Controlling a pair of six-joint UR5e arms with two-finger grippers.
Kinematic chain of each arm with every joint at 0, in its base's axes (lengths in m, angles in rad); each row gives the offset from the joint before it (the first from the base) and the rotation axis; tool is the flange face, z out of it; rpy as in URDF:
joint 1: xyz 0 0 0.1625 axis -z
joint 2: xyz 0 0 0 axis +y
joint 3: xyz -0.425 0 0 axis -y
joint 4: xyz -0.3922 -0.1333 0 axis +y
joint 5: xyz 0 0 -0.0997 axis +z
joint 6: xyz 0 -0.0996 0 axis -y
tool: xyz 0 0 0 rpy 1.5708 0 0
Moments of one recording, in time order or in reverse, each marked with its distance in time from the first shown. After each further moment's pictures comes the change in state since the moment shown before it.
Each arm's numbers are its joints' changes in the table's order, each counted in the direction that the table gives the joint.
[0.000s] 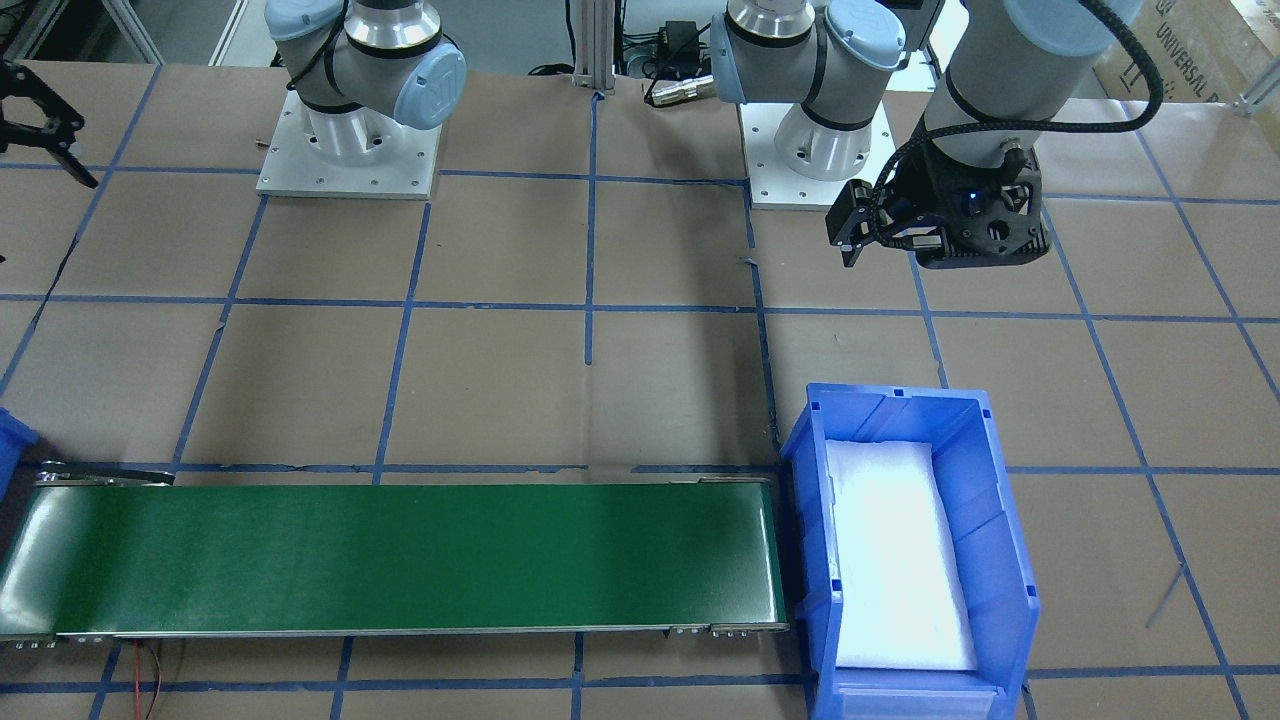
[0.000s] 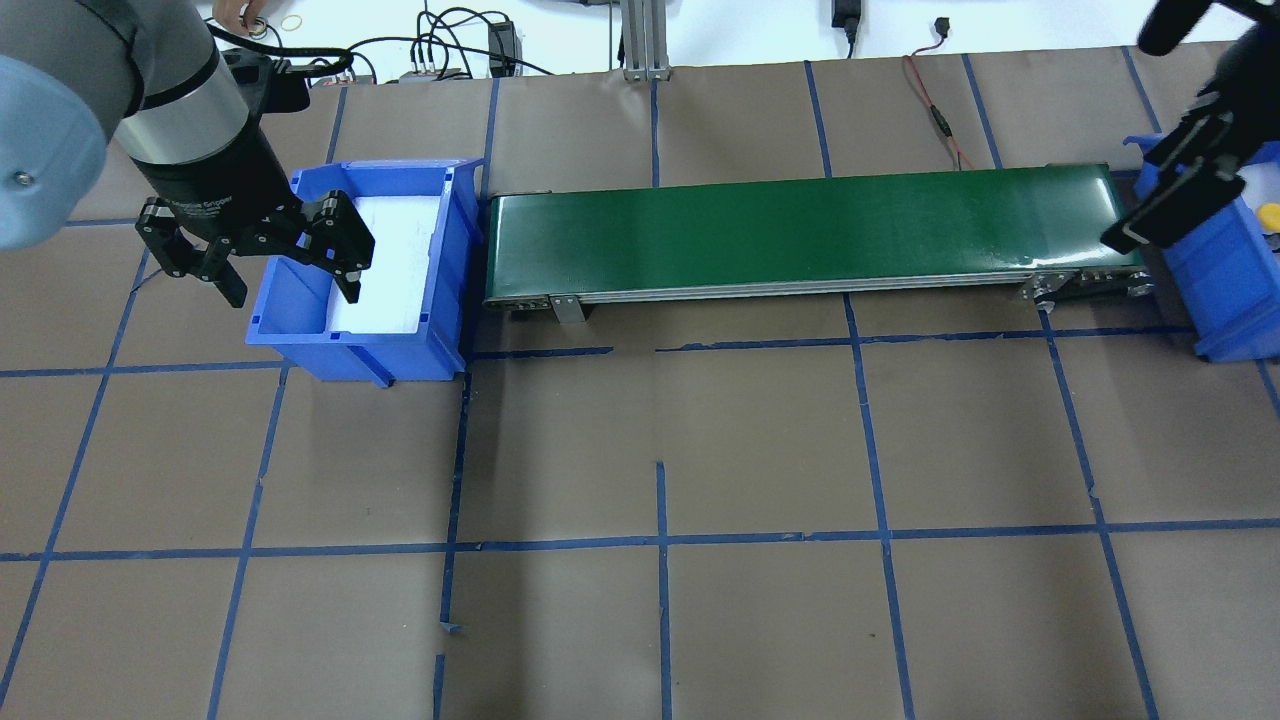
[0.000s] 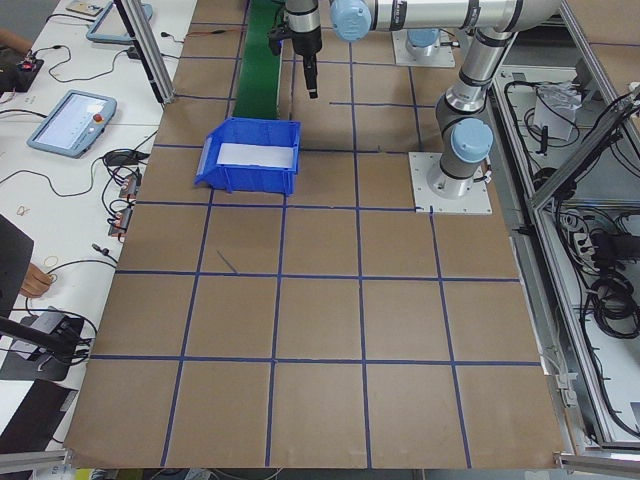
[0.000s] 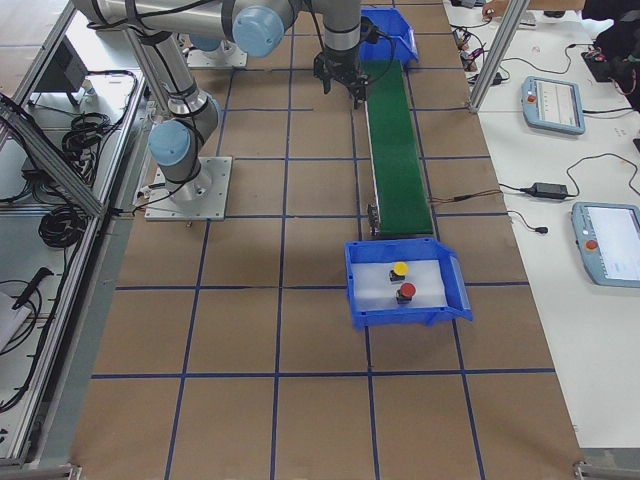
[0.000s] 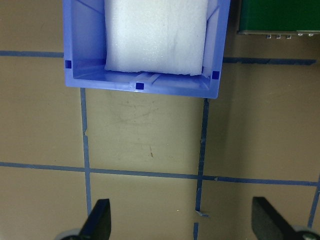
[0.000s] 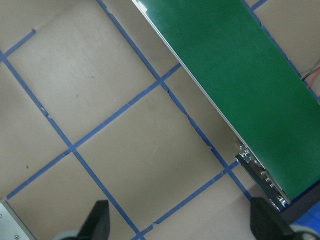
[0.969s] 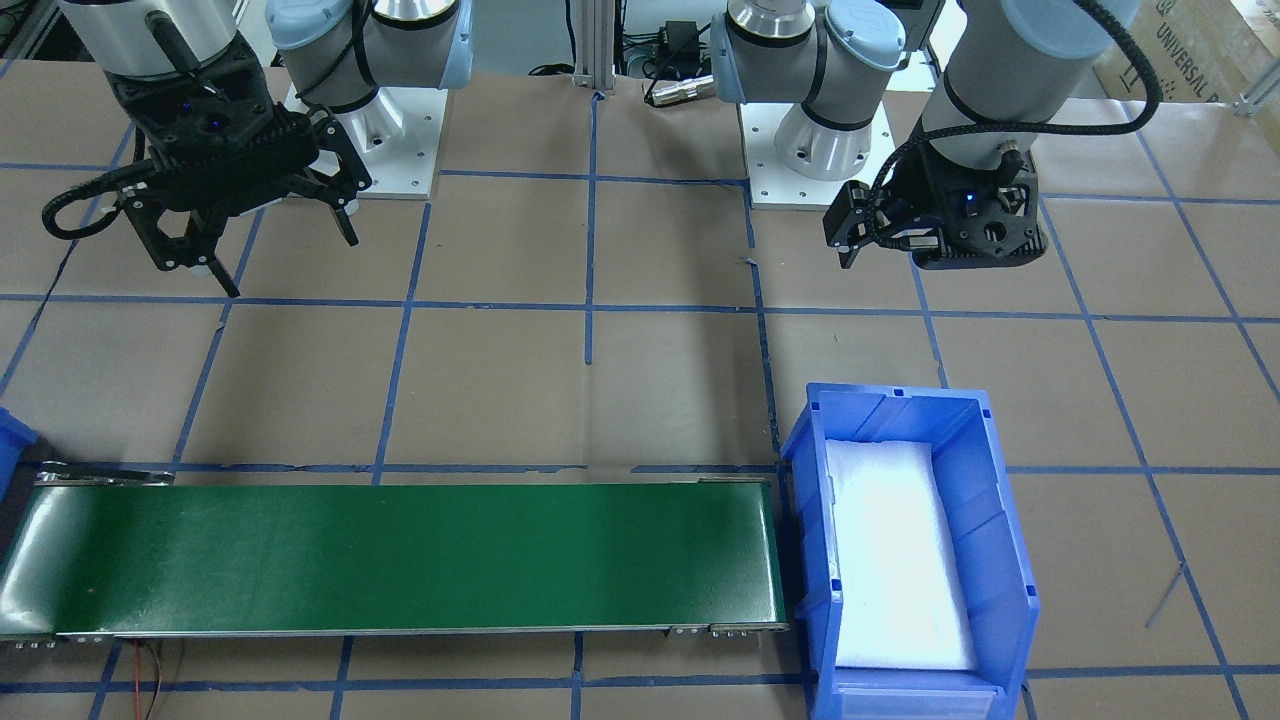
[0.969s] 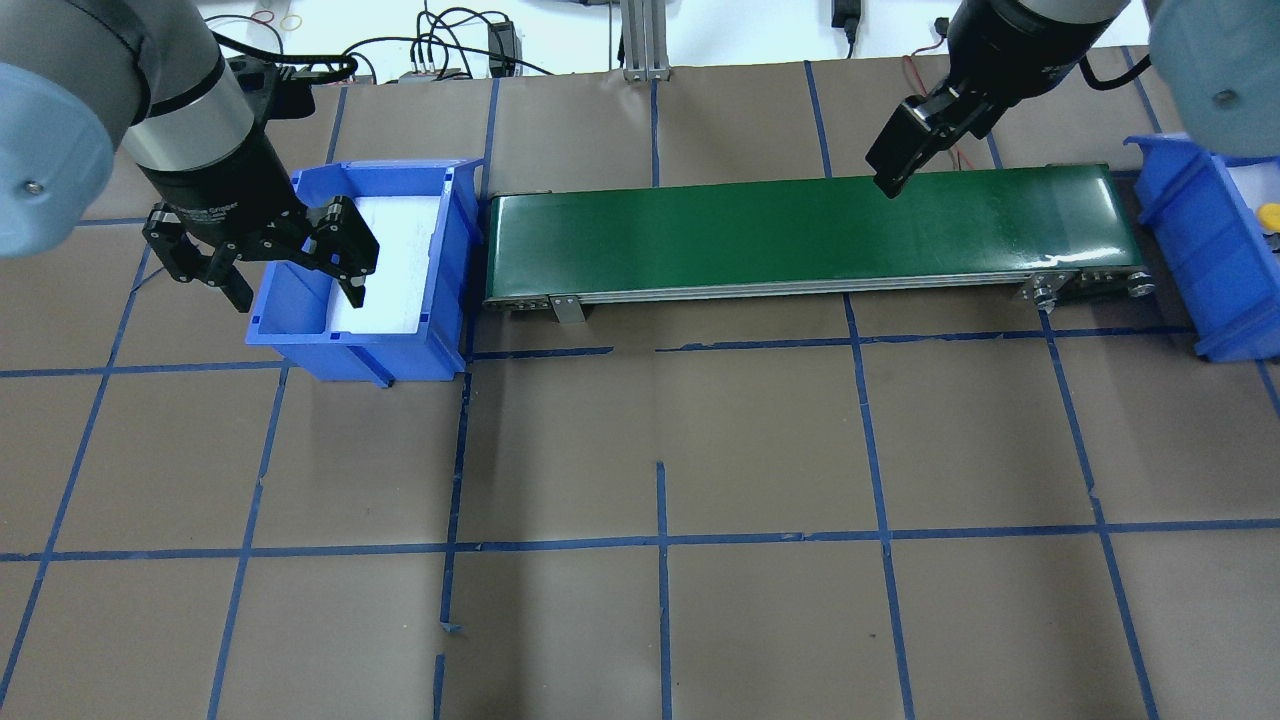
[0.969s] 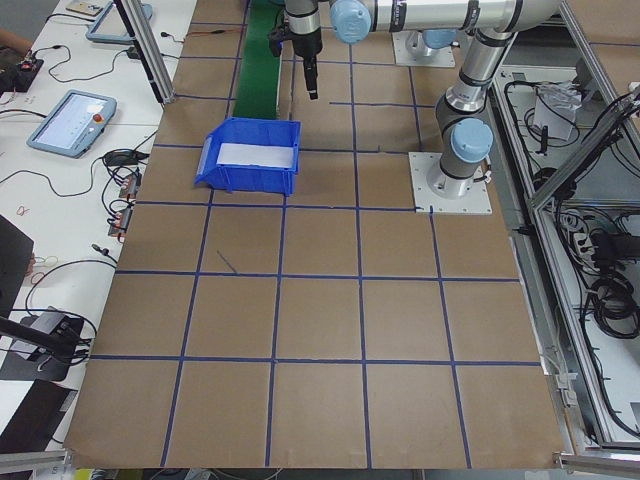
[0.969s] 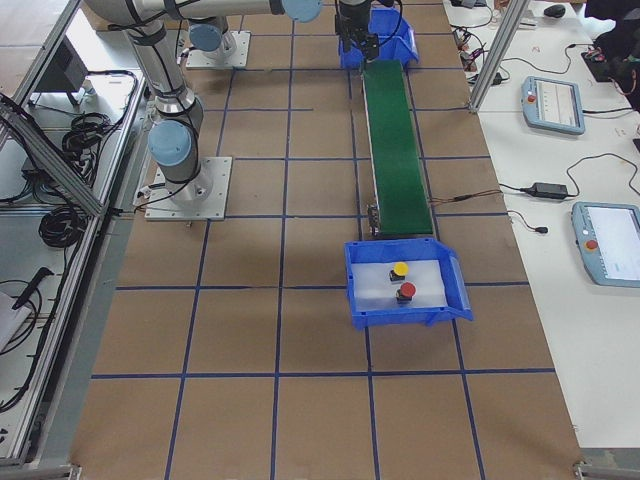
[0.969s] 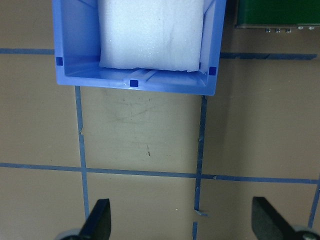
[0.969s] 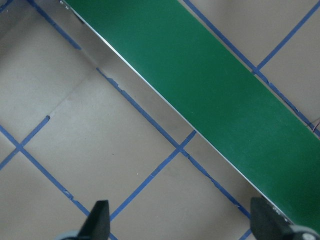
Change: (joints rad) left arm 0.000 0.000 -0.013 -0.010 0.010 0.005; right arm -0.275 -0.106 -0.082 0.102 0.055 0.717
